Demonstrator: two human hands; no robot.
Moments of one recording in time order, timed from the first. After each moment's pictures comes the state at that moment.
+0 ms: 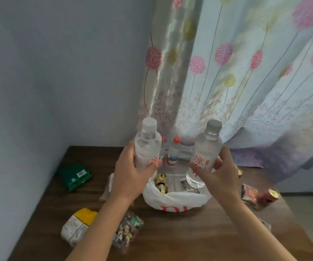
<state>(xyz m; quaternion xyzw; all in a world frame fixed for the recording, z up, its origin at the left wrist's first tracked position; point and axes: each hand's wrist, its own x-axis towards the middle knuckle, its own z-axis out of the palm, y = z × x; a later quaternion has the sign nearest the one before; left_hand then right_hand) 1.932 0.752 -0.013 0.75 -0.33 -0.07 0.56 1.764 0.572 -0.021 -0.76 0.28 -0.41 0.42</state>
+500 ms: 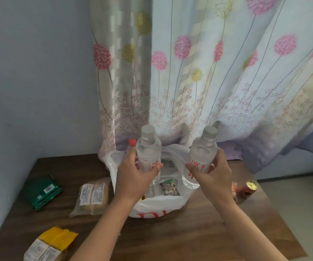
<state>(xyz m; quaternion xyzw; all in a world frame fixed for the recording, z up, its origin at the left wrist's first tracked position) 1.891 0.643 -0.042 0.76 -0.35 -0.10 0.53 1.711 0.495 -0.047 -0.73 0.38 -0.42 0.39</state>
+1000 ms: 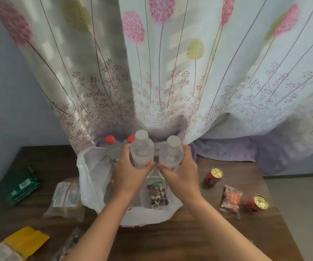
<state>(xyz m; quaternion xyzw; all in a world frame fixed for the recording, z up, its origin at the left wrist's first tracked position) 1.895 0.508 -0.120 0.83 -0.26 -0.07 0.49 1.774 0.394 -0.116 -0.75 0.34 -0.30 0.48</state>
